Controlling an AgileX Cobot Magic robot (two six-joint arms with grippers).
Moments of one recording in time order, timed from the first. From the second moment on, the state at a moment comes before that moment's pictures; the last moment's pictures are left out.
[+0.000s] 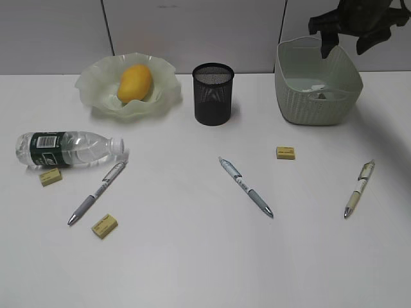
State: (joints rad) left arm -0.11 -0.01 -0.53 0.01 1.07 -0.01; right arm 0.19 2.22 -2.00 -0.19 0.93 0.24
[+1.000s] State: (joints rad) left arm -0.11 -0.01 -0.53 0.01 1.07 -0.01; right arm 0.19 1.65 -1.64 -0.11 1.17 0.12
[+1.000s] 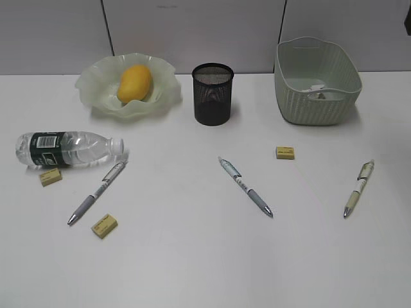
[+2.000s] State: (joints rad) left arm -0.11 -0.01 -0.53 0.00 1.07 -0.01; right arm 0.19 0.59 -0.91 -0.05 1.12 0.09
